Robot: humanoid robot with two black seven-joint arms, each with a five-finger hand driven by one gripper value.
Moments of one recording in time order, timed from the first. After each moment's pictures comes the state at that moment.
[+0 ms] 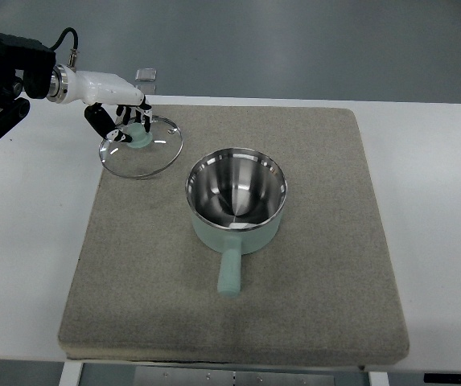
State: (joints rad) left arm -1.23 0.46 -0.25 -0.63 1.87 -0.33 -0.57; right arm 0.04 0.00 -0.05 0.17 0.04 -0.07 0.03
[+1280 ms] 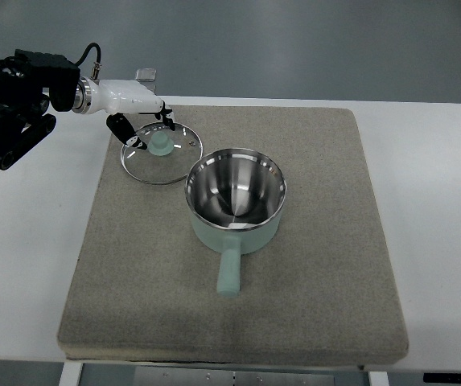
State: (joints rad) left arm -1.20 0.39 -0.23 -0.58 1.86 -0.20 -0.57; right arm 0.04 0.00 -0.05 0.17 0.04 -0.07 0.03
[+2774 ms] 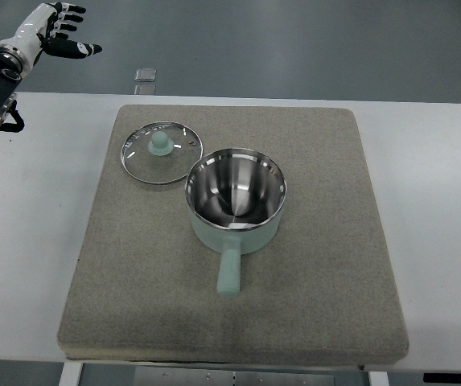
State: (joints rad) left arm -1.20 0.28 -0.25 -0.13 0.57 -0.06 -0.25; right arm 0.04 0.00 -0.05 0.17 0.04 -0.07 0.03
